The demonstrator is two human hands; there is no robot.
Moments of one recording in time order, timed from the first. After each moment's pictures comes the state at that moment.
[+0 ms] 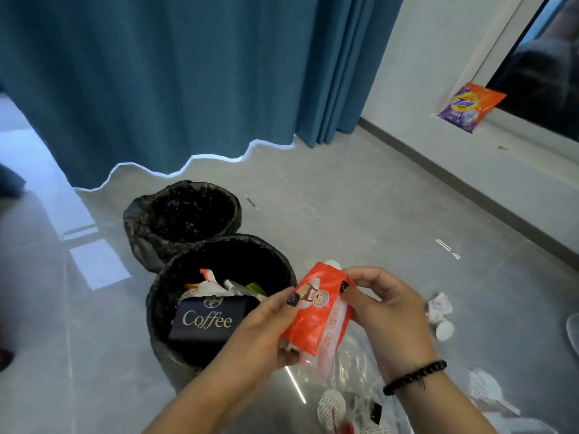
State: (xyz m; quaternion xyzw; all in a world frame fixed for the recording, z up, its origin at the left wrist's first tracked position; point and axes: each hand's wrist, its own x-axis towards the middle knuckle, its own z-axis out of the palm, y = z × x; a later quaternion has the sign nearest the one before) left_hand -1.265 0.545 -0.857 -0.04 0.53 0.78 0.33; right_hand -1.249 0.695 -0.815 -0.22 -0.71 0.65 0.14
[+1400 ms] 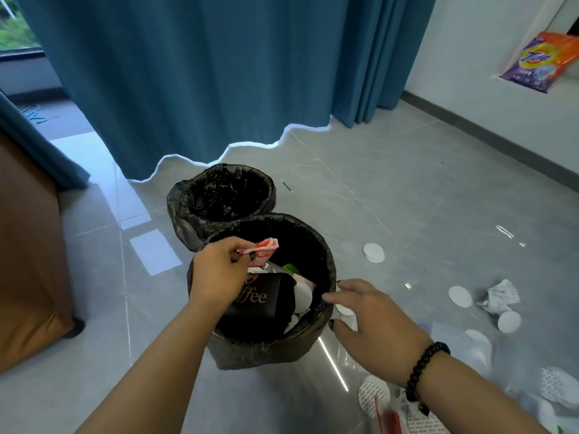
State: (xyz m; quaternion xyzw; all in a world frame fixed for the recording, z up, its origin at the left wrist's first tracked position) left_hand -1.339 0.475 -0.903 -0.06 0.91 0.41 -0.03; right_hand -1.247 0.685 -0.871 0.06 -0.96 0.26 -0.12
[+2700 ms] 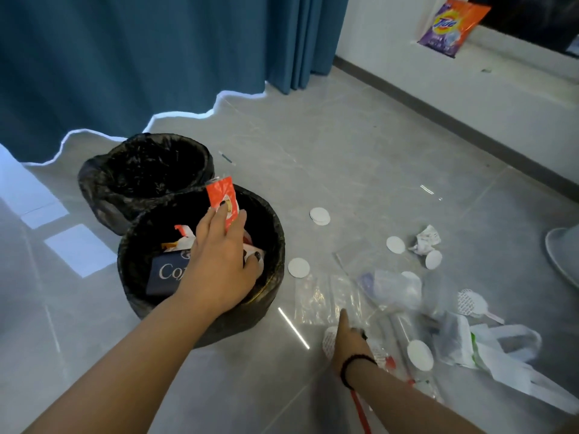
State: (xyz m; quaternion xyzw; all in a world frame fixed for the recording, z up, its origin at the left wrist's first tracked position) left_hand -1.308 0.531 -0.915 0.18 0.95 0.23 0.06; right_hand -1.183 0.727 -1.071 -0.34 -0.88 0.18 -0.29
